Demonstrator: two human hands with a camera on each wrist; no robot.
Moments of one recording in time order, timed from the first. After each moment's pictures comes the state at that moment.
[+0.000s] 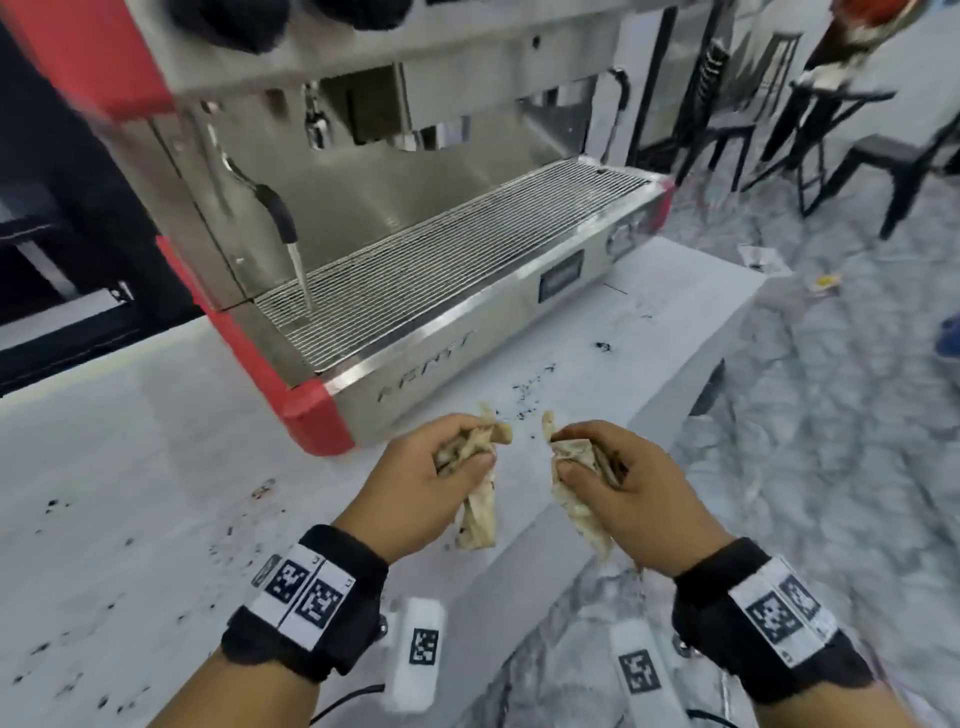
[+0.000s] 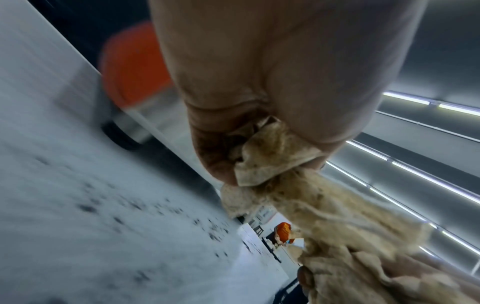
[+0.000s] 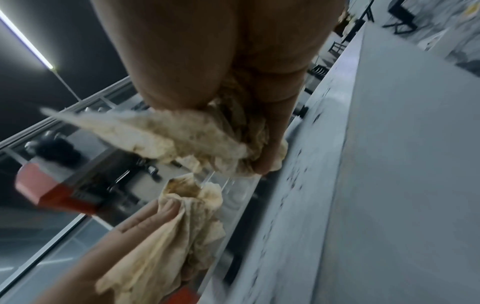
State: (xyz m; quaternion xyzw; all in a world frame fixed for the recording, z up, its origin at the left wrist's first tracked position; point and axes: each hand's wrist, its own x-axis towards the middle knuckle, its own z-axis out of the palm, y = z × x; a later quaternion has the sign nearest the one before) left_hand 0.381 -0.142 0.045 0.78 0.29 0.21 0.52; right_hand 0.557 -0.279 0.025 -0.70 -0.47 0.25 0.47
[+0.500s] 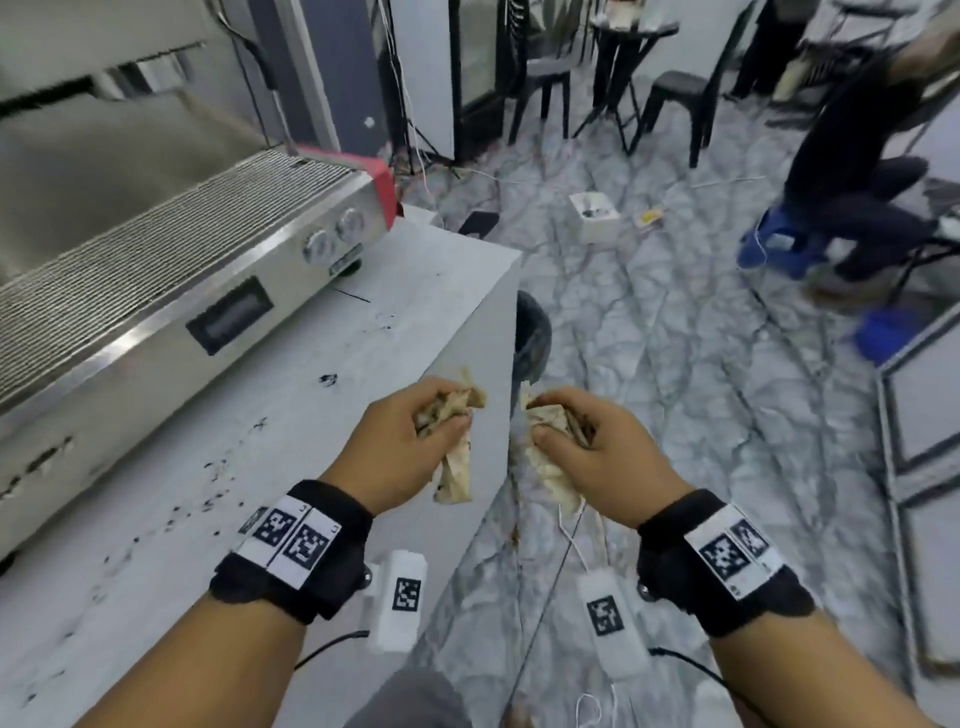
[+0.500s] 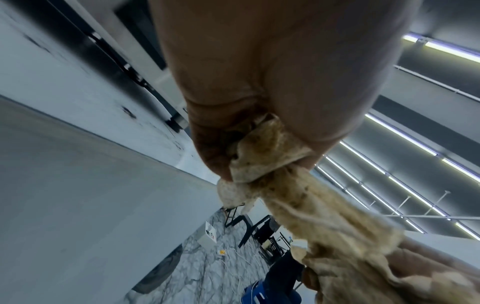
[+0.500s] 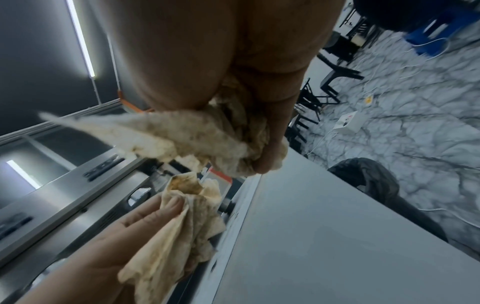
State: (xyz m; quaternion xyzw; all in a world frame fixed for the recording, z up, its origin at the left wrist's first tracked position) left_hand 0.689 -0.222 0.021 0.84 0.21 0.12 0.49; right_hand 0.817 -0.408 0.003 -0.78 -0.34 0.20 0.49
